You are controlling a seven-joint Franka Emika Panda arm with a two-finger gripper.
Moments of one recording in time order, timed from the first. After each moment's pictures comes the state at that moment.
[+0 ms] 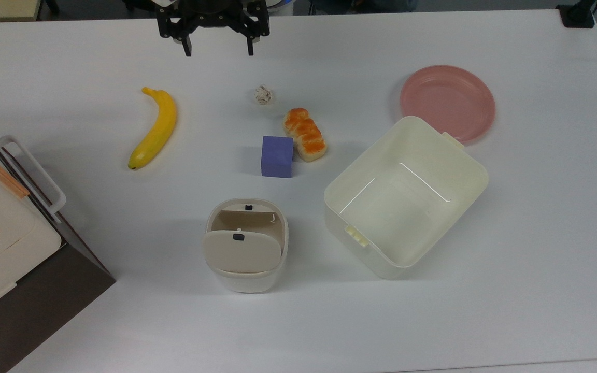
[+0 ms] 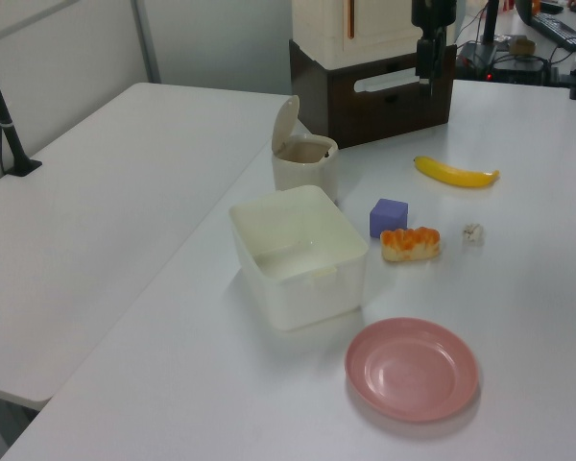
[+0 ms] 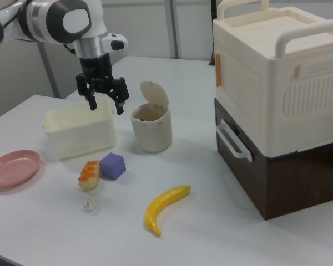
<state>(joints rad) 0.10 0.09 -0.14 -1.58 -0.01 1.65 -0.09</state>
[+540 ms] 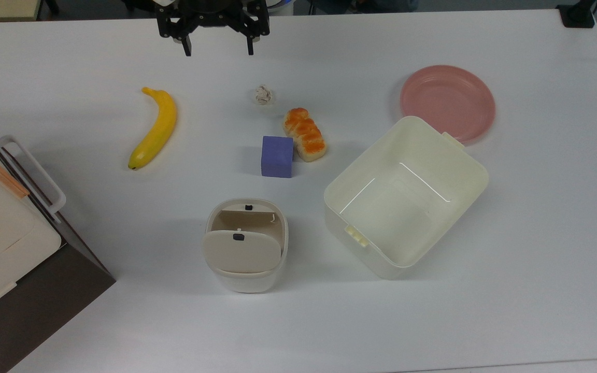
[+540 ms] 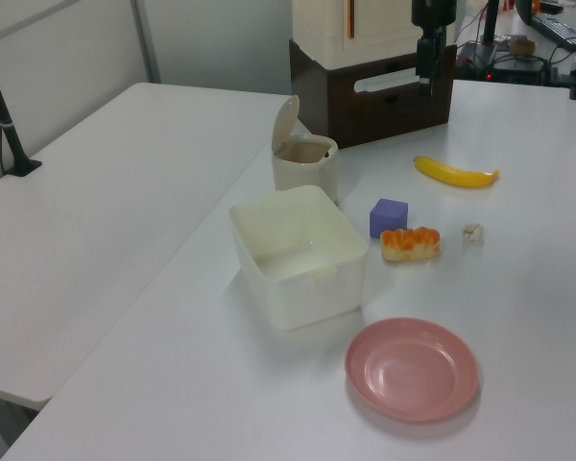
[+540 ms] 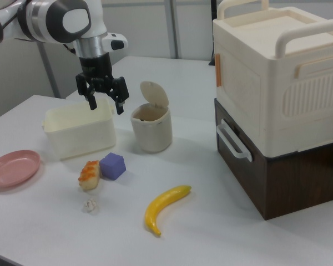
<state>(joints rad) 0.10 0.09 -0.14 -1.58 -0.01 1.65 -0.09</state>
